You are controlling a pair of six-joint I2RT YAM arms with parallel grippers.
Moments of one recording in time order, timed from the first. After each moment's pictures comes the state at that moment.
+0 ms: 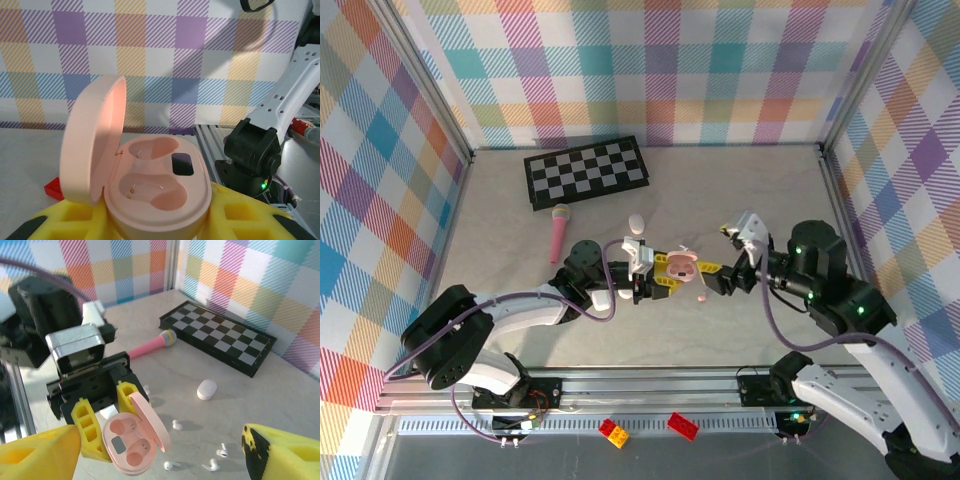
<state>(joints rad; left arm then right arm) -0.79 1.43 0.60 0.89 0.76 -0.06 0.60 0.72 1.06 -0.67 -0.32 -0.16</state>
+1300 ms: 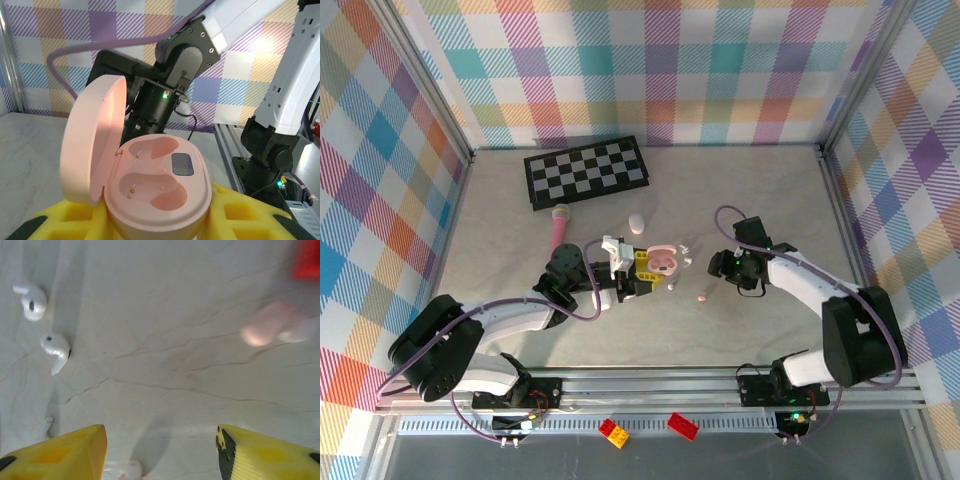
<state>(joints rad) -0.69 1.35 0.49 0.92 0.76 -0.08 0.32 1.42 0.74 -0.47 -0.20 0.63</state>
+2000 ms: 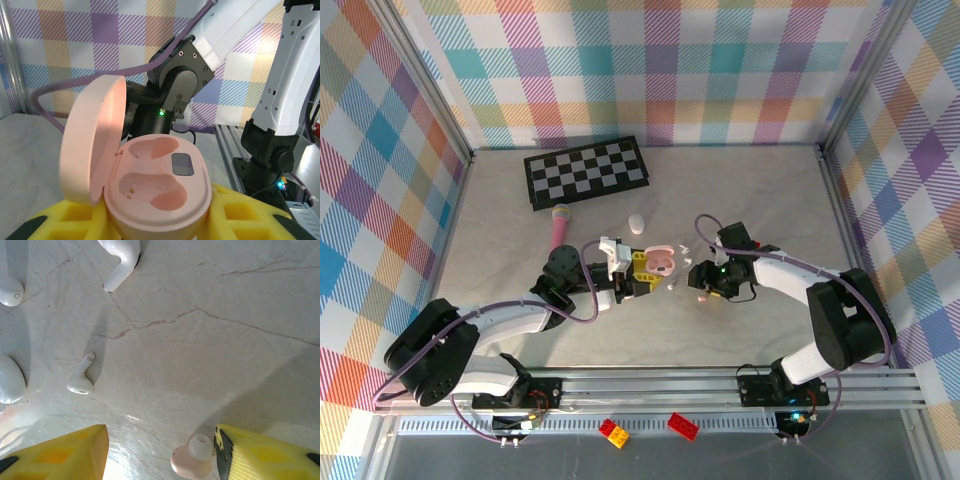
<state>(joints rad) -0.68 1.31 0.48 0.91 0.75 -0.08 0.40 1.50 0.72 -0.42 -0.40 0.57</state>
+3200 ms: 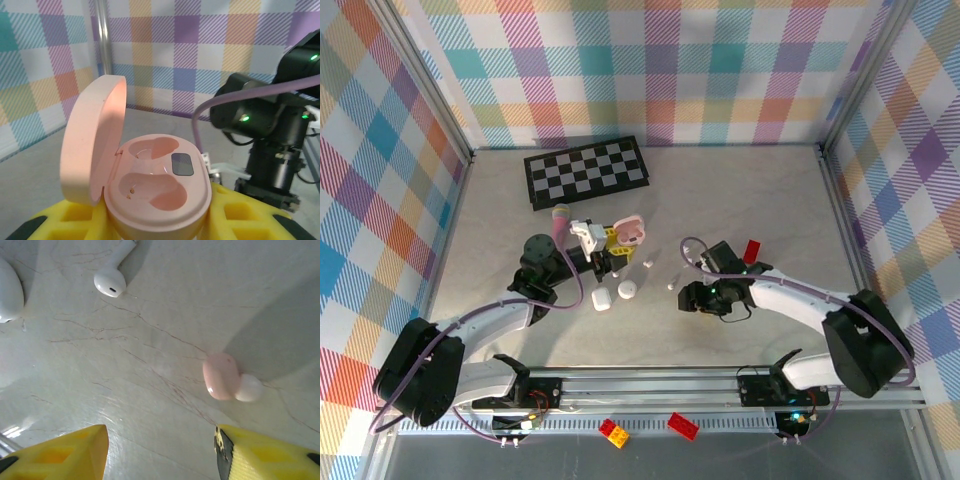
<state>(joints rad) -0.47 1.21 0.47 0.78 0.66 0.01 0.63 1.33 0.66 -0.50 -0.29 0.62</state>
